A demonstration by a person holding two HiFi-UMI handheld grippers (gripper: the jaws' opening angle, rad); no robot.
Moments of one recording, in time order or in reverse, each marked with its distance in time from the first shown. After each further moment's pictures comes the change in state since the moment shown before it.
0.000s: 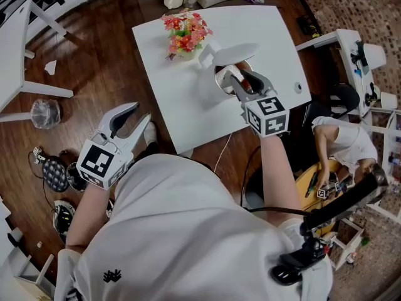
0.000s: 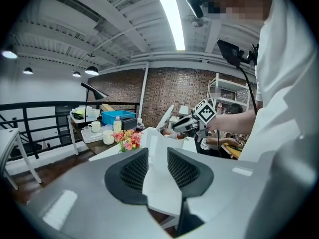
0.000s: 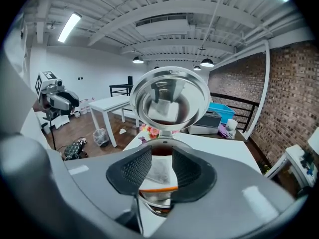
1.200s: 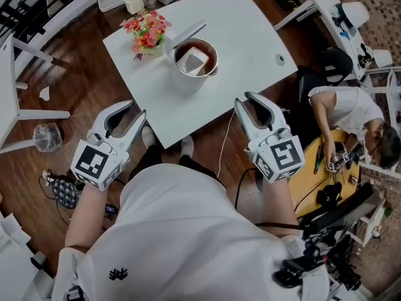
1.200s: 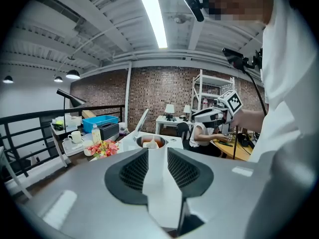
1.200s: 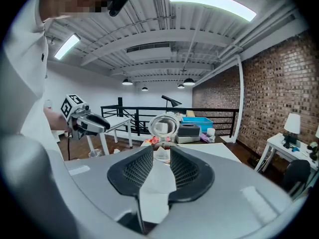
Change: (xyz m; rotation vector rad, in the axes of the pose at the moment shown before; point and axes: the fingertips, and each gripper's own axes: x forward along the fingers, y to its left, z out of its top) left arm 0.037 -0.079 0.034 0.123 0.002 -0.126; right arm -0.188 0.025 -0.017 0.118 -0.242 -0.105
